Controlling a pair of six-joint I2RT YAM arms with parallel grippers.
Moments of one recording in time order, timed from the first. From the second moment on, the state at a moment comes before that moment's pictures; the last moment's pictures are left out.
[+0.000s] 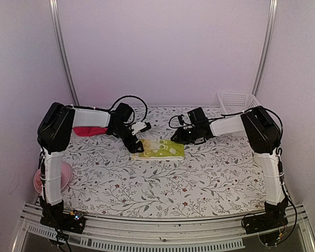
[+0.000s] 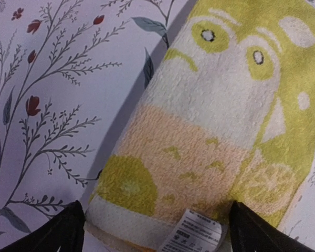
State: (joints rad) left arm -0.49 2.17 1.52 -0.46 0.26 0.53; right arm 0.55 2.28 1.51 0.00 -0.36 0.51
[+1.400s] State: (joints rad) left arm -0.50 2.08 1.37 -0.41 0.33 0.56; right arm 0.59 2.12 1.11 0.30 -0.69 0.63
